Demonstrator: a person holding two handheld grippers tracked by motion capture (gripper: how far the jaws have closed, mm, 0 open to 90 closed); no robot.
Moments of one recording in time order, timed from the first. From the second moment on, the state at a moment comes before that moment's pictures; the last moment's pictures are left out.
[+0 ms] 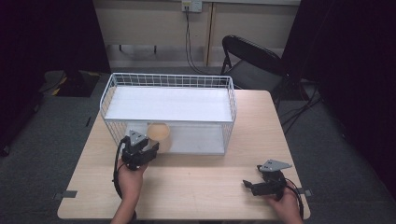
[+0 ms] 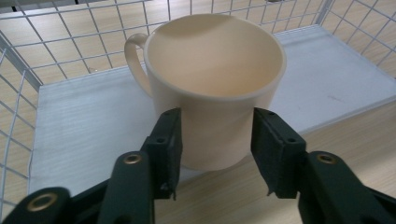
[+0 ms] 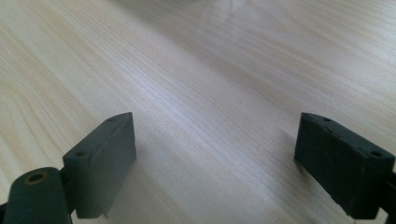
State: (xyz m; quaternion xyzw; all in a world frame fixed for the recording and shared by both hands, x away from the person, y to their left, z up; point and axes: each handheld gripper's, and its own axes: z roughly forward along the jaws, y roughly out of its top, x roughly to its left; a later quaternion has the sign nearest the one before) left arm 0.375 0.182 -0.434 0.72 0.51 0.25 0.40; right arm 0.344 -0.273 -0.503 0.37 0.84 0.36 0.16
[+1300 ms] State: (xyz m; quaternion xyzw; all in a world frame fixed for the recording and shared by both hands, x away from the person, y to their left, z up) left arm 0.374 0.188 -0.432 0.73 0.49 0.23 0.42; right arm 0.344 -0.273 -0.503 0.37 0.84 0.36 0.16
